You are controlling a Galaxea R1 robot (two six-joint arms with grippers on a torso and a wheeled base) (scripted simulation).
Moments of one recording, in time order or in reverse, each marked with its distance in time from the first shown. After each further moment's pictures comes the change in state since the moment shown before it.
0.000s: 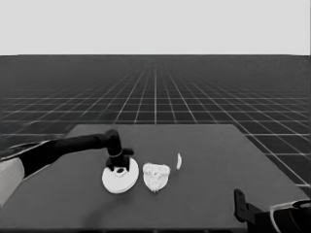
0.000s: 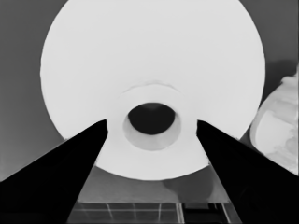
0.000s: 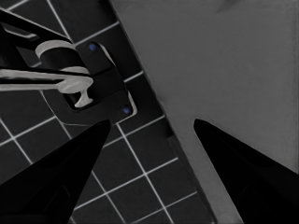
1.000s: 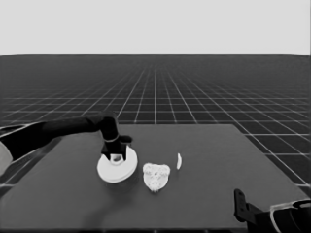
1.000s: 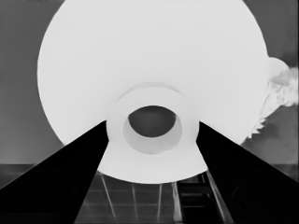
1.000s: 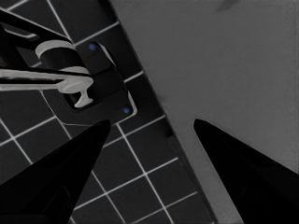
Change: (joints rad) left arm -0.186 -0.037 0.101 -0.165 0.087 -0.048; right arm 0.000 0.000 0.000 0.000 0.000 0.000
